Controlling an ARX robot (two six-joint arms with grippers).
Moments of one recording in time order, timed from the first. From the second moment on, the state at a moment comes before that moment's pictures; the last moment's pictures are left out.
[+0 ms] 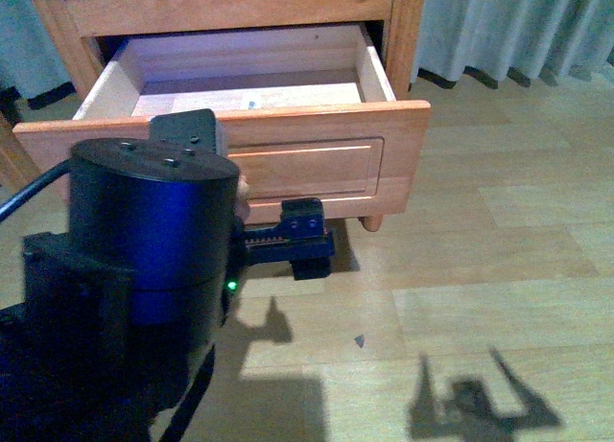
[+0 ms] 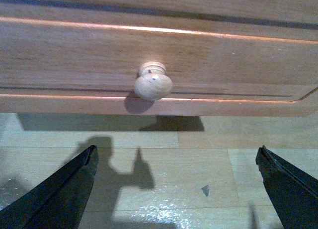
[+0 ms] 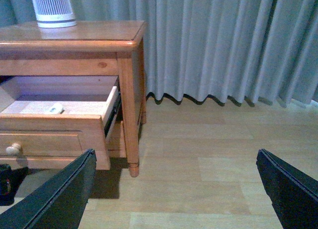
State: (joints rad) left arm -0.55 2.10 0.65 0.97 -0.36 -0.34; right arm 0.00 0.00 0.01 0.00 0.00 0.00
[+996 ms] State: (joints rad) left arm -0.13 0.49 0.14 0.34 -0.12 -0.01; right arm 0.00 0.00 0.01 0.00 0.00 0.00
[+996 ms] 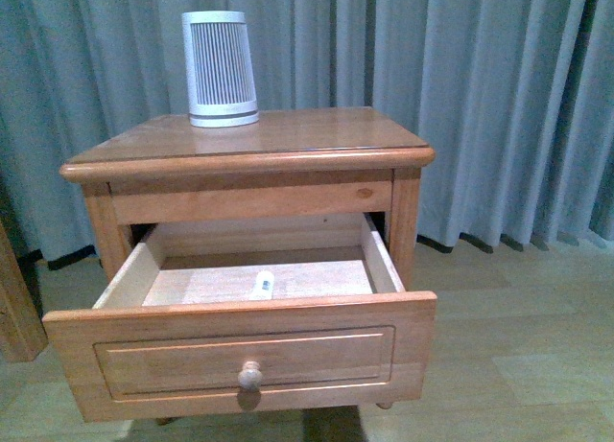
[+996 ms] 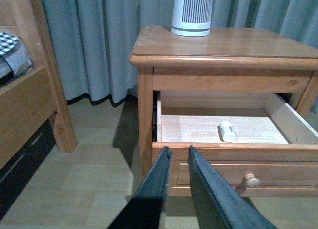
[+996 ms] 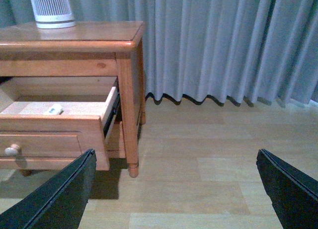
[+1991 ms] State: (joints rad) left arm 0.00 0.22 0.01 0.22 0.00 -0.01; right arm -0.01 0.72 0.50 -0.02 -0.24 0.07
